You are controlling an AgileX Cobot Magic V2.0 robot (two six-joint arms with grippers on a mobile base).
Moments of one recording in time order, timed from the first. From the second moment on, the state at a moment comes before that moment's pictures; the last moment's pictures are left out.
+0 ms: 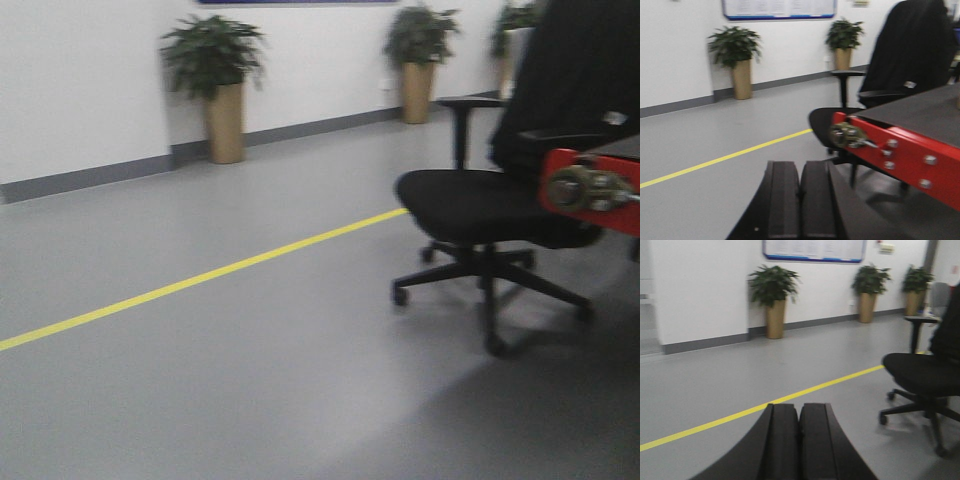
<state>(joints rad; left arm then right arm) 0.06 0.00 0.00 0.03 0.05 -0.03 -0.06 0.00 0.00 0.06 0.06 0.02</state>
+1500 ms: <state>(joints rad) 0.06 0.00 0.00 0.03 0.05 -0.03 -0.06 0.00 0.00 0.06 0.06 0.02</state>
